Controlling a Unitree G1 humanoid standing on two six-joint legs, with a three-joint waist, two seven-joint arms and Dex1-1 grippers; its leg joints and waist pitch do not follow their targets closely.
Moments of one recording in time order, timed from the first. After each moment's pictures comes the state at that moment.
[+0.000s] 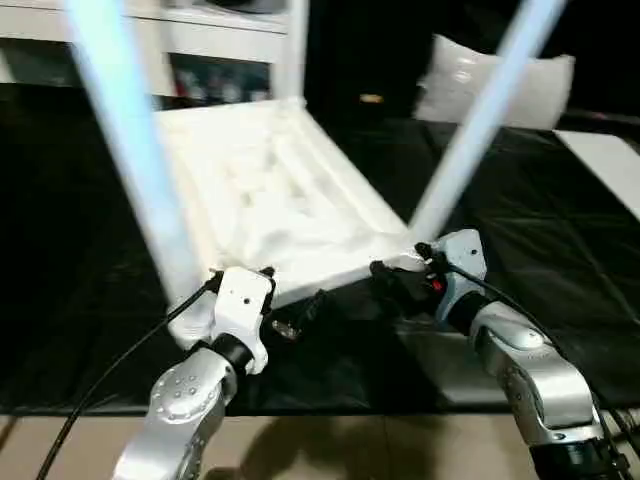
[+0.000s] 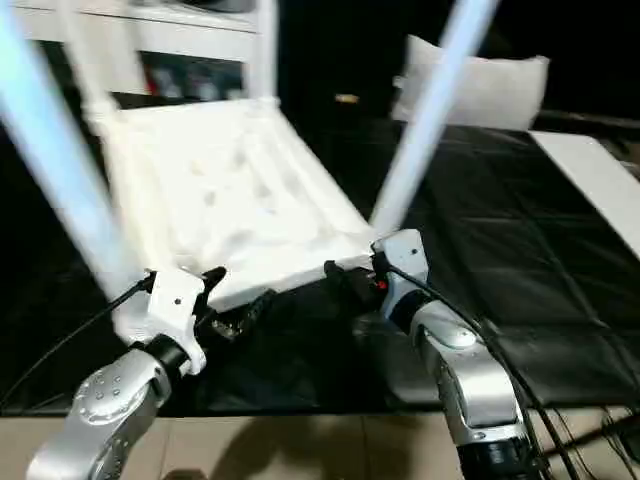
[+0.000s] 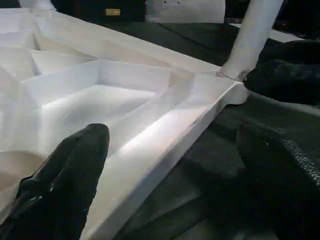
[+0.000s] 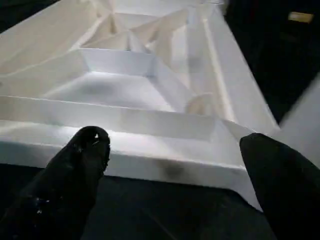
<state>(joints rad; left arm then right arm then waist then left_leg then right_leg) 0.09 0.16 -0.17 -0.40 -0.13 0.42 -0.34 -0.19 -0.24 0.06 -0.06 0.20 0.43 0.42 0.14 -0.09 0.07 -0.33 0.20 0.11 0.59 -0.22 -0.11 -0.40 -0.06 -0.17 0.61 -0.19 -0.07</state>
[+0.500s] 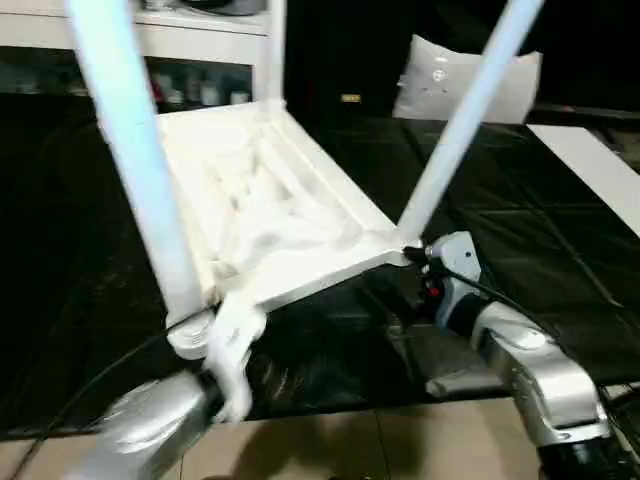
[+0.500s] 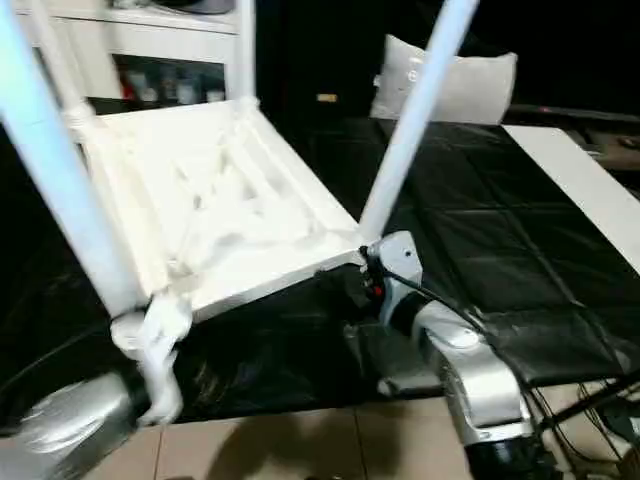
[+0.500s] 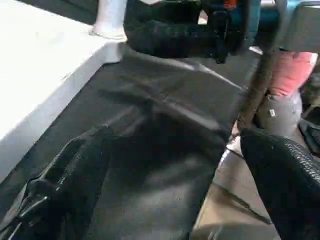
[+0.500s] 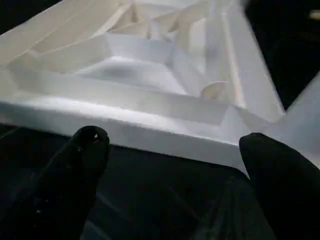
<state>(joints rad) 0.23 0.47 -0.07 -0.59 -0.45 0.60 -0.71 -0.19 -0.33 0.11 -0.06 0.23 0.41 0.60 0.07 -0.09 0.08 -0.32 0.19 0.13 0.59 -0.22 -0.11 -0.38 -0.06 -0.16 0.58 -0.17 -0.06</state>
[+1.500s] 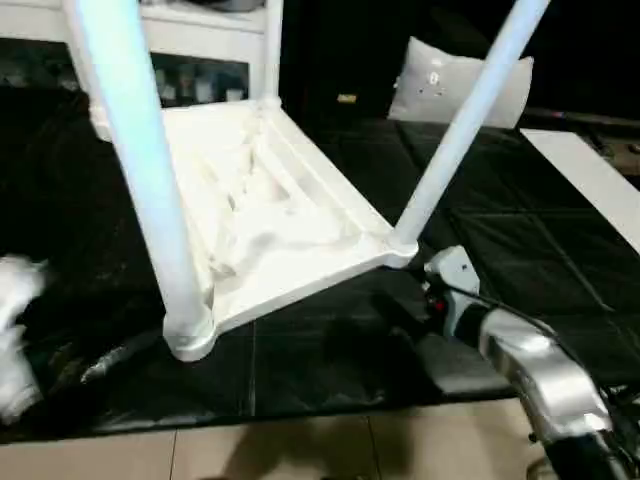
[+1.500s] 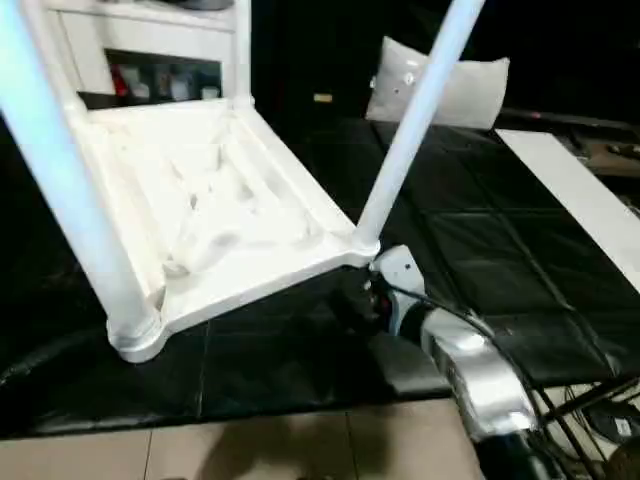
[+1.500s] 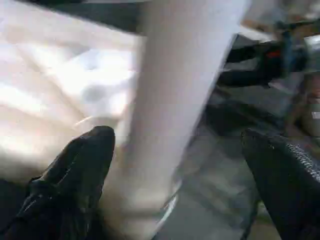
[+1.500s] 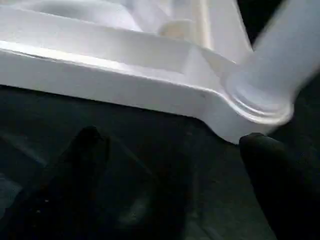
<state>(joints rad) 0.19 0.74 0.41 -0.44 -0.67 0.65 -0.95 -0.26 -0.33 0.12 0.20 0.12 0.34 0.51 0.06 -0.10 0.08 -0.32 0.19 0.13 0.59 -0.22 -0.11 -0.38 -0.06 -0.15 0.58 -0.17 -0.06</state>
